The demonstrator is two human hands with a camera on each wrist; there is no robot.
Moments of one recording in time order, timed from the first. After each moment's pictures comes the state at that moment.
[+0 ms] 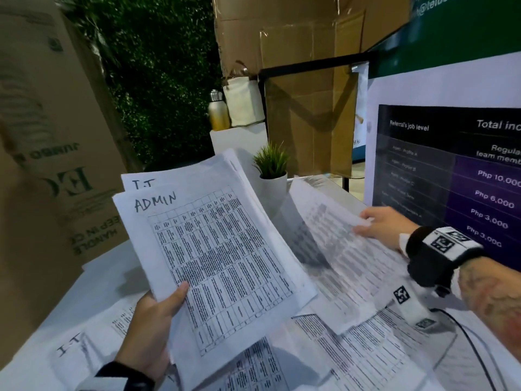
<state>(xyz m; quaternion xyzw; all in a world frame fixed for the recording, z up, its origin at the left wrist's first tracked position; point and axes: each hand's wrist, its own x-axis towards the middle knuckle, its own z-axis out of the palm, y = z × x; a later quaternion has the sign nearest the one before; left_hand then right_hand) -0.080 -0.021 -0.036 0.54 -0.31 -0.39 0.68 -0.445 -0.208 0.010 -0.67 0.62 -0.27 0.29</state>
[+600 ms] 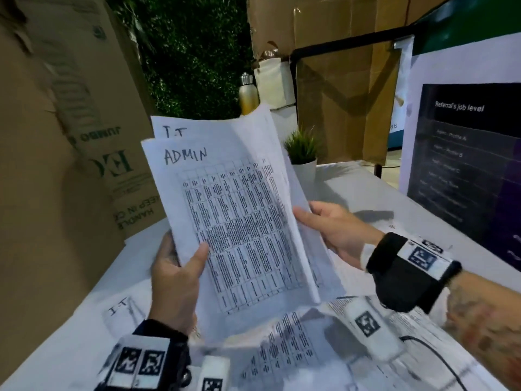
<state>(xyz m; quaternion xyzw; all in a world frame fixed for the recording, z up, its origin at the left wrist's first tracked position) -0.085 -0.007 -0.004 0.53 -0.39 -0.21 0.72 -0.315 -0.117 0.035 -0.63 0.30 -0.36 0.62</state>
